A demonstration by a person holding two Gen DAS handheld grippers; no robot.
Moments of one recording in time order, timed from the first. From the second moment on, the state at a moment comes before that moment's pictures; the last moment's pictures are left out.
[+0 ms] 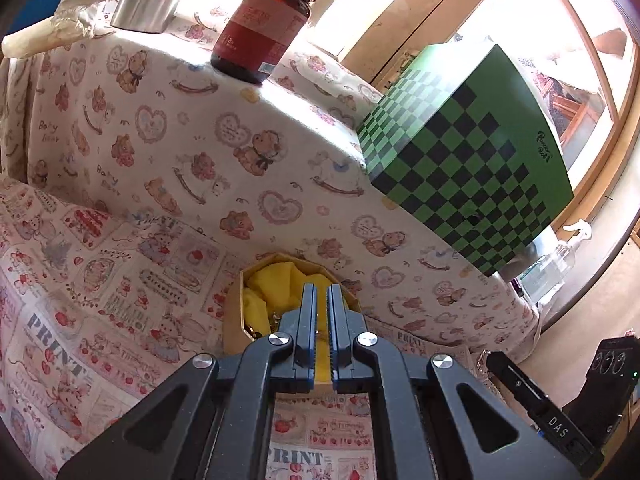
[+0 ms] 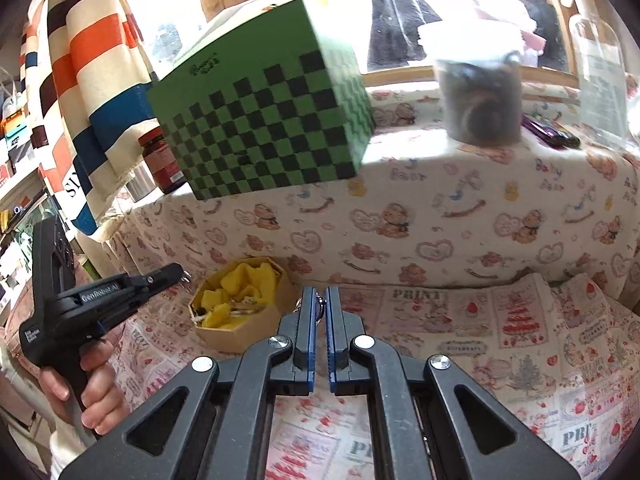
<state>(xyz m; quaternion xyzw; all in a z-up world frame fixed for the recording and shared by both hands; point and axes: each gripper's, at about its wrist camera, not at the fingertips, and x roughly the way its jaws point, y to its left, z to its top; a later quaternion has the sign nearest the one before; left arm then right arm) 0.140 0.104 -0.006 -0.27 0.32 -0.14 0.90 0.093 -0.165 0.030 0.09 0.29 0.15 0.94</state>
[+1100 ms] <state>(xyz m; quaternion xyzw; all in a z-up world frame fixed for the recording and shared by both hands) 0.088 0.085 0.049 -0.15 0.24 -0.05 0.96 0.114 -0.108 0.031 0.00 0.30 0.10 0.95</state>
